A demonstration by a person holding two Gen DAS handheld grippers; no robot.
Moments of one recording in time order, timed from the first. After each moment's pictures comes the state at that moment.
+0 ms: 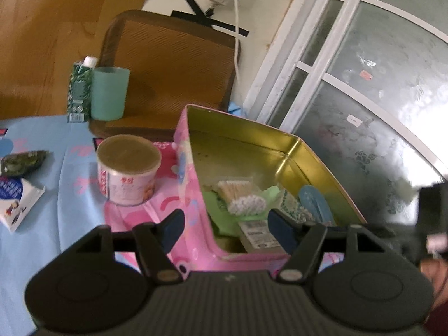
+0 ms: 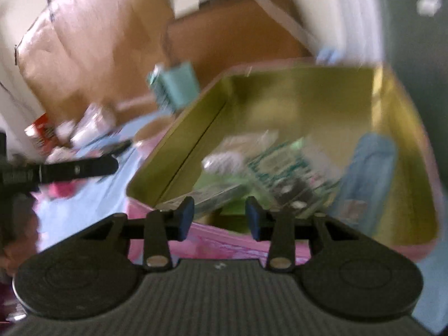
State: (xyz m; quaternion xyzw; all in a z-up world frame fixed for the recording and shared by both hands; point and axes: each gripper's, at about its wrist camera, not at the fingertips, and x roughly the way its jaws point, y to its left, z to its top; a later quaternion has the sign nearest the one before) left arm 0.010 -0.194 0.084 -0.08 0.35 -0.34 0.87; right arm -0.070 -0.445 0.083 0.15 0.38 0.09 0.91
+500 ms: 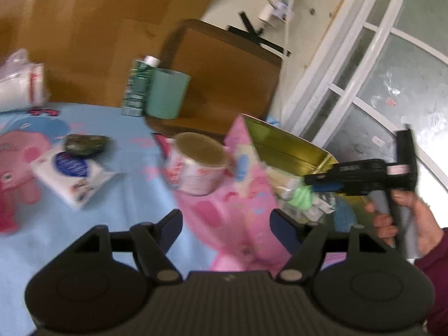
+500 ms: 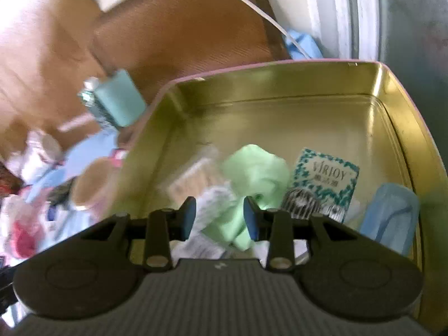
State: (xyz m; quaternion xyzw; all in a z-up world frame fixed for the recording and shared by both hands) left arm 0.003 -0.098 0.070 -0.12 0.33 -0.29 0.89; right arm 0.014 -0.424 0.086 0.17 0.40 -0.02 0.90
